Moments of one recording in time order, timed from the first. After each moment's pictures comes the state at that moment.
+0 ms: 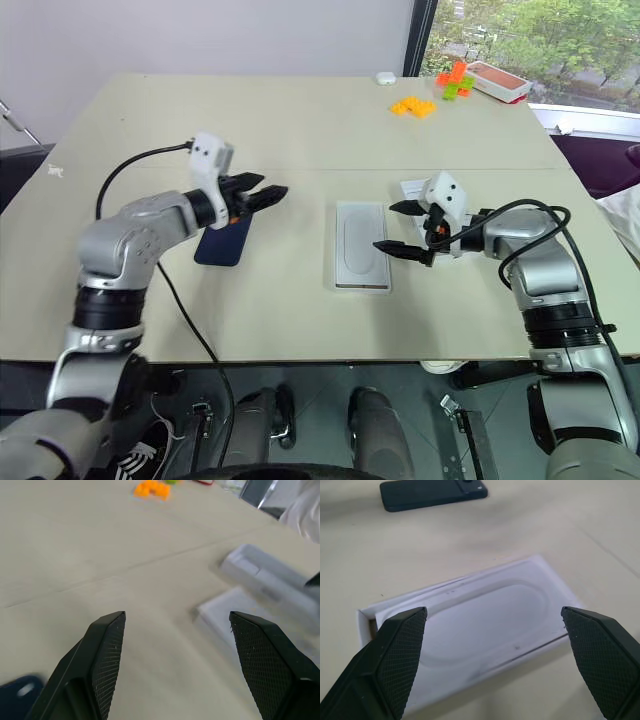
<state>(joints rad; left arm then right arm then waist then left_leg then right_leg) -0.64 0.49 0.02 -0.02 -0.41 0.73 -0.61 -0.57 -0.72 0.05 0.16 0.30 0.36 1.15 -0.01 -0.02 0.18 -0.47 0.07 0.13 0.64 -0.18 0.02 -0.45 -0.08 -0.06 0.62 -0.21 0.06</state>
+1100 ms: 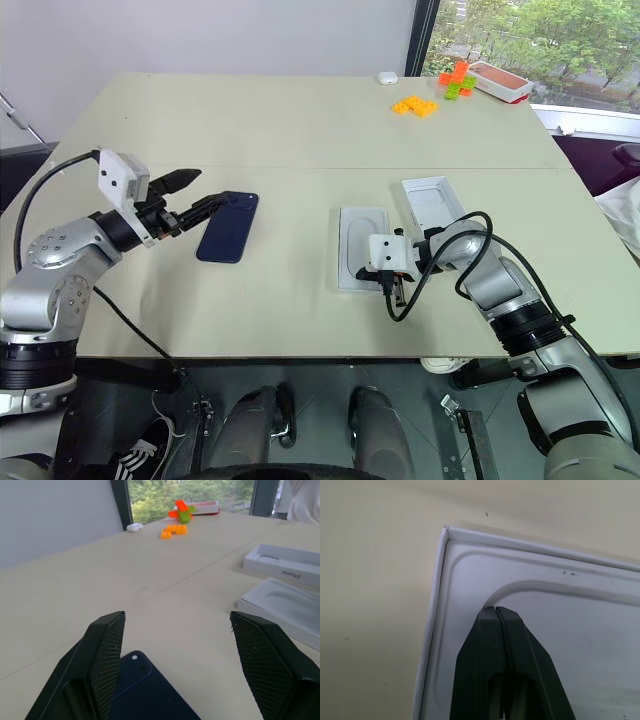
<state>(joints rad) -0.39 0.62 0.20 -0.16 -0.46 0.43 -0.71 -0.58 -0.72 0.34 0.12 -0.02 0.11 1.27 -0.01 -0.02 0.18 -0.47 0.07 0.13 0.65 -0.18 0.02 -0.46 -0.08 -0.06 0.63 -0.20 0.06</state>
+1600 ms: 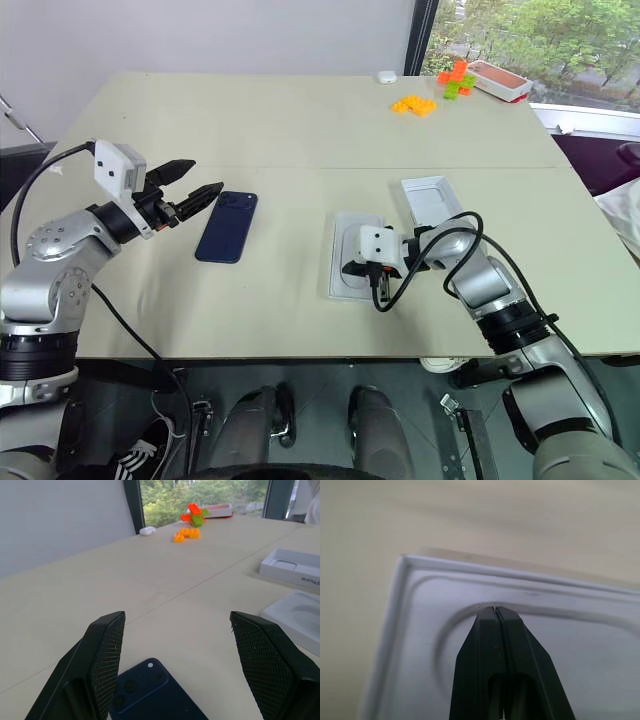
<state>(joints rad) -0.43 0.62 0.19 -0.12 -0.45 0.43 -0.69 -0.63 -0.65 0.31 0.17 0.02 0.11 1.21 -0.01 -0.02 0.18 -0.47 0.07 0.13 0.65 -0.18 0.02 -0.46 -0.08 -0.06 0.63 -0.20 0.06</state>
